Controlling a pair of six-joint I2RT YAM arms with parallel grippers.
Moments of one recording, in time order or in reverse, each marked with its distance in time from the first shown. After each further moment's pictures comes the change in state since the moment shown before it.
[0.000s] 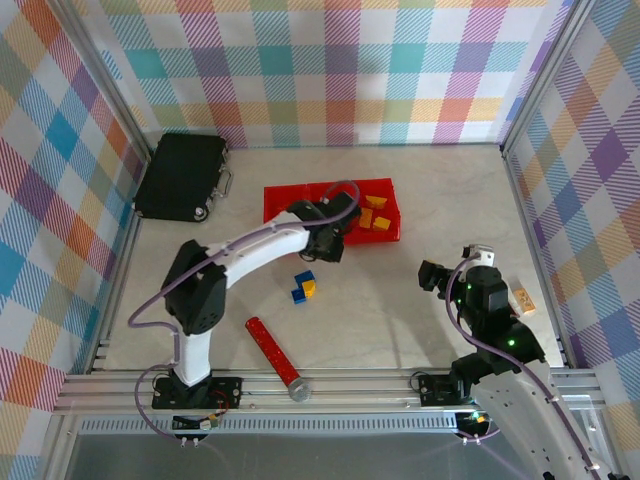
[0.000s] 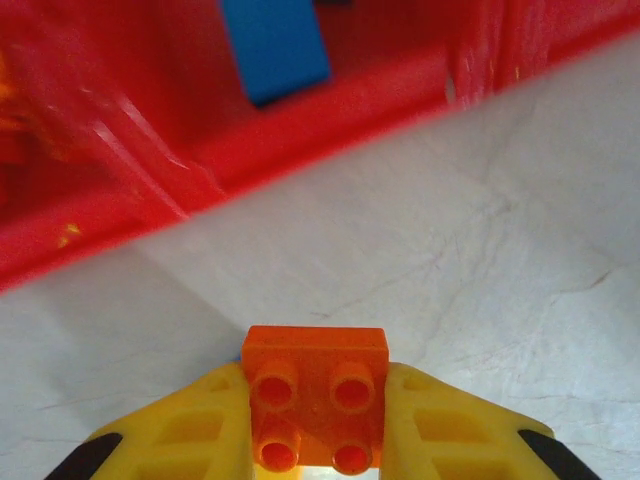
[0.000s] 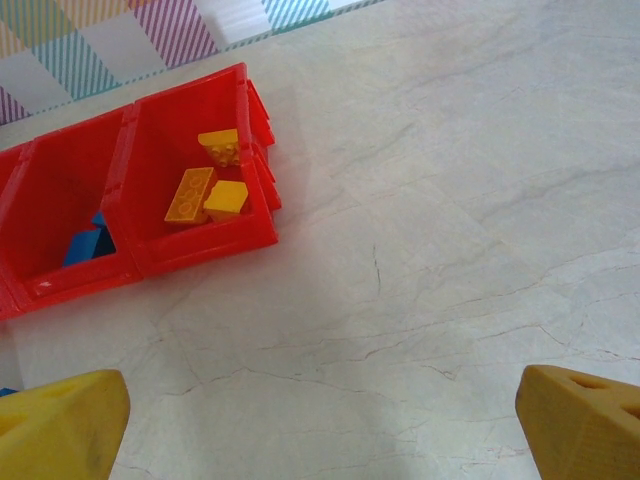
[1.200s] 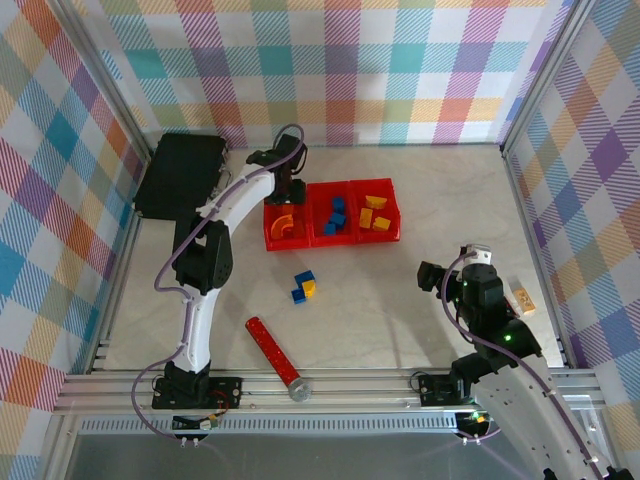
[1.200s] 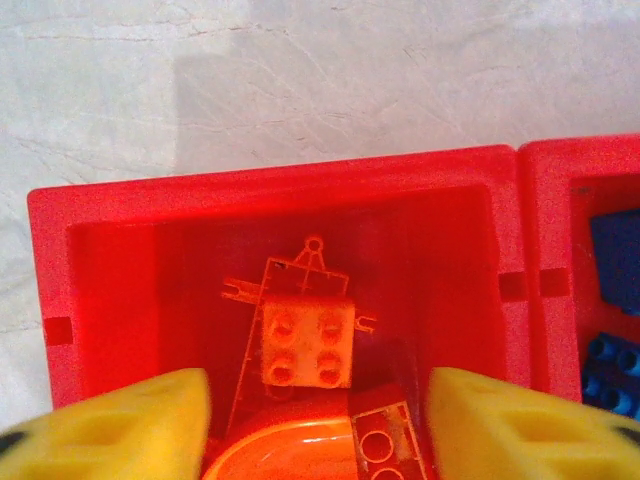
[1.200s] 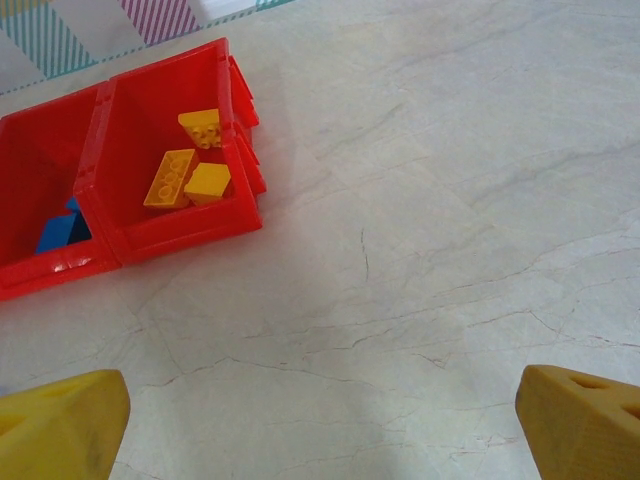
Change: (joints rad) left arm 0.384 0.322 0.399 0.001 0.068 0.113; right arm 0.000 0.038 -0.006 0.000 0.011 -0.001
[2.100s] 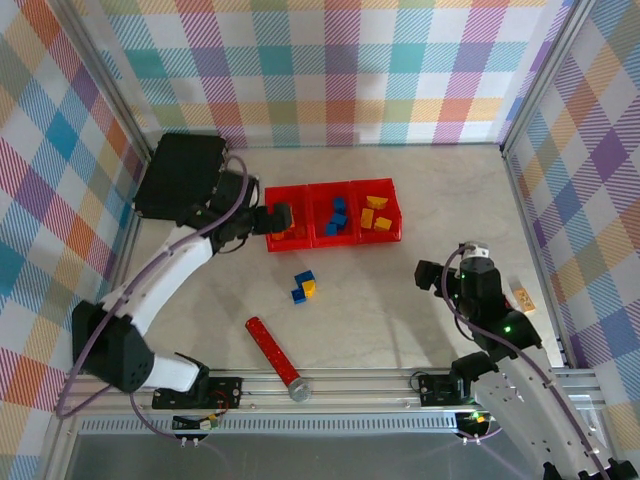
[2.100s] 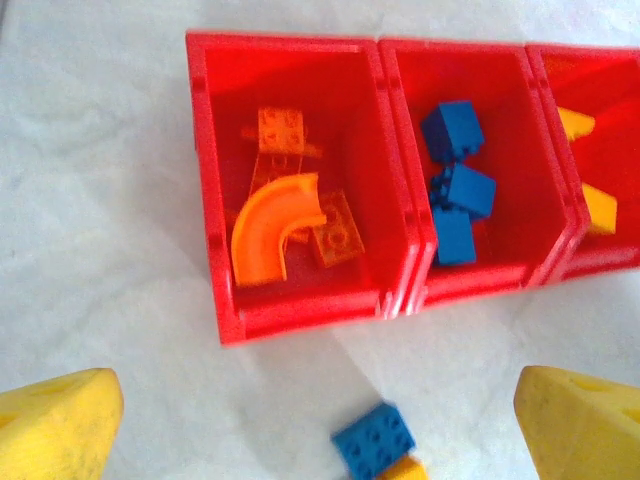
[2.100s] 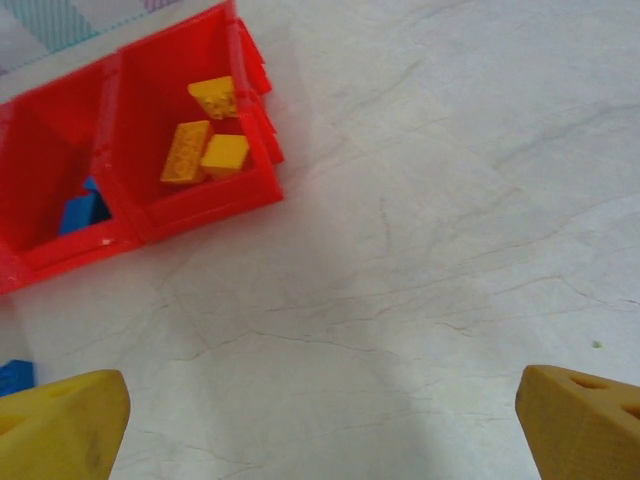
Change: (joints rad) left arm -0.023 -0.883 -0.850 0.306 0.127 -0.053; right arm -0.006 0.088 0.078 -0.060 -0.078 0.073
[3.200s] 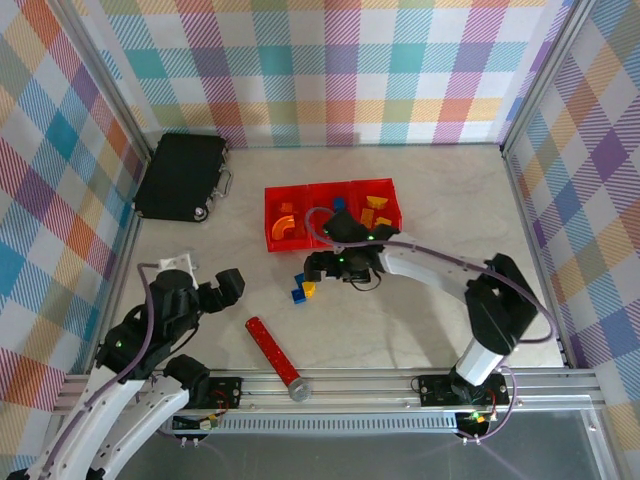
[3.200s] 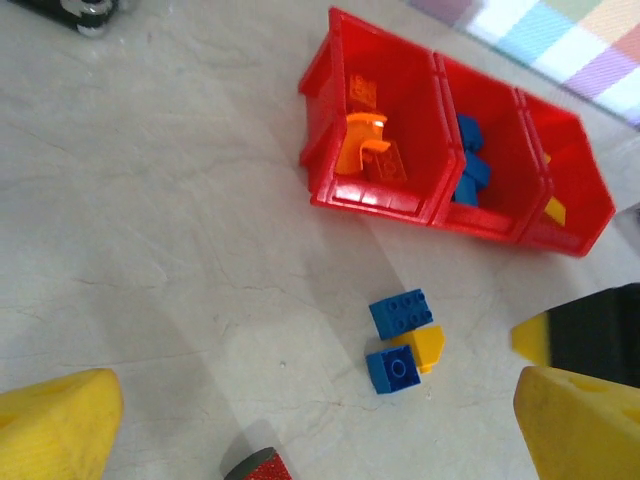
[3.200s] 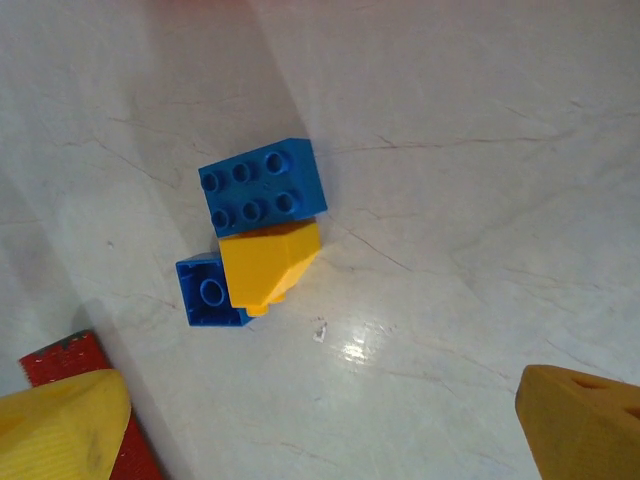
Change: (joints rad) left arm -0.069 -0.906 -0.454 -0.231 -0.171 -0.245; right arm 0.502 1.151 0.668 -0.032 -0.280 0.210
